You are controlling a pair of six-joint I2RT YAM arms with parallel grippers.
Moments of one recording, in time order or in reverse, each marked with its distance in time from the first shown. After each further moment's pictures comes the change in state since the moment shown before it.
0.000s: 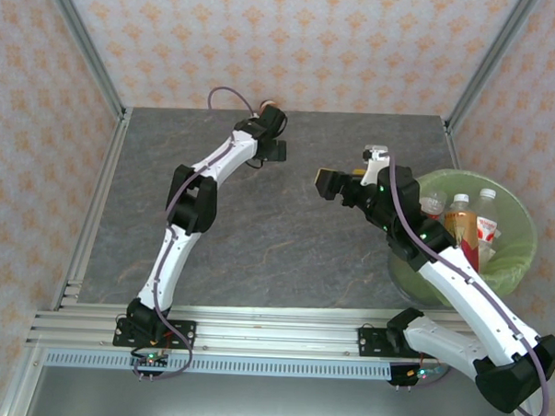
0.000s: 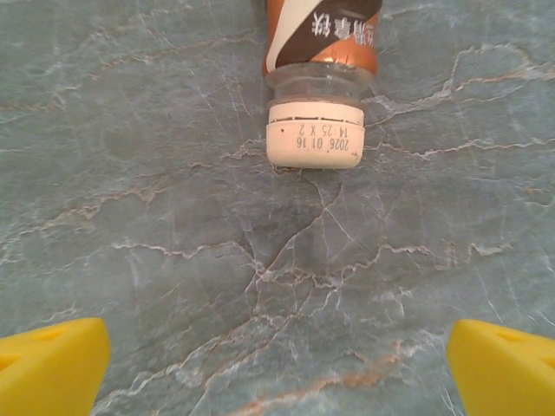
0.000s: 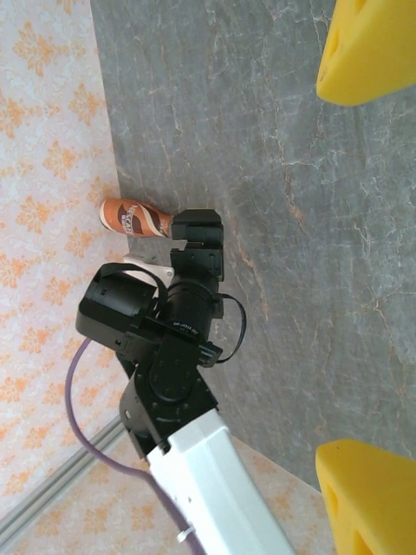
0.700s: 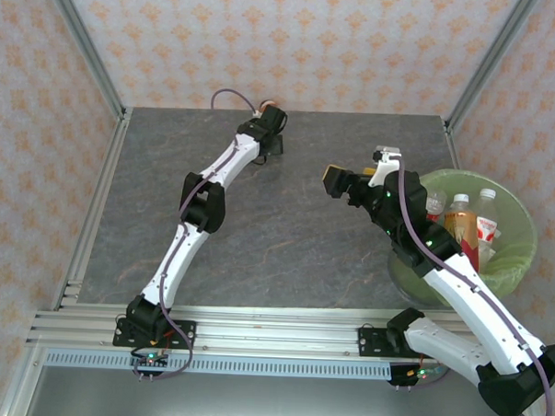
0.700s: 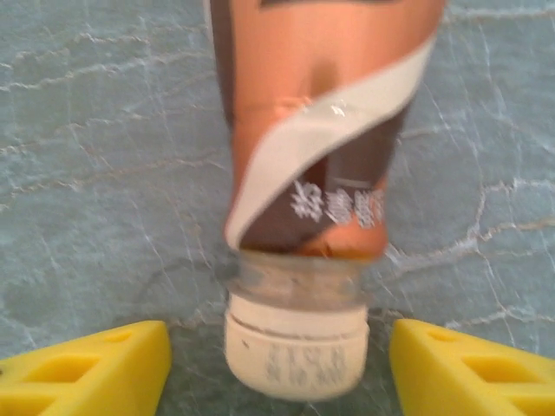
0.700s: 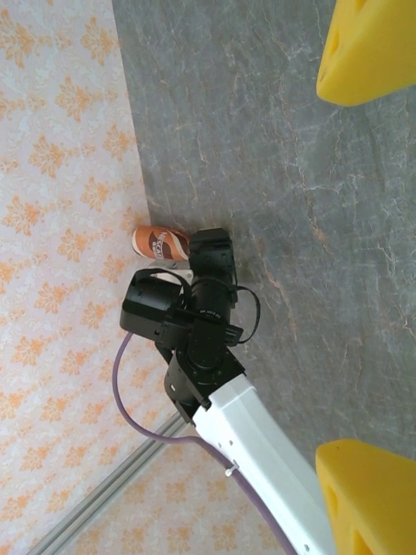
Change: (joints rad) left arm 0.039 0.264 0.349 0.045 -0.007 0.003; right arm 0.002 -0.053 -0.018 0.005 0.090 -0.001
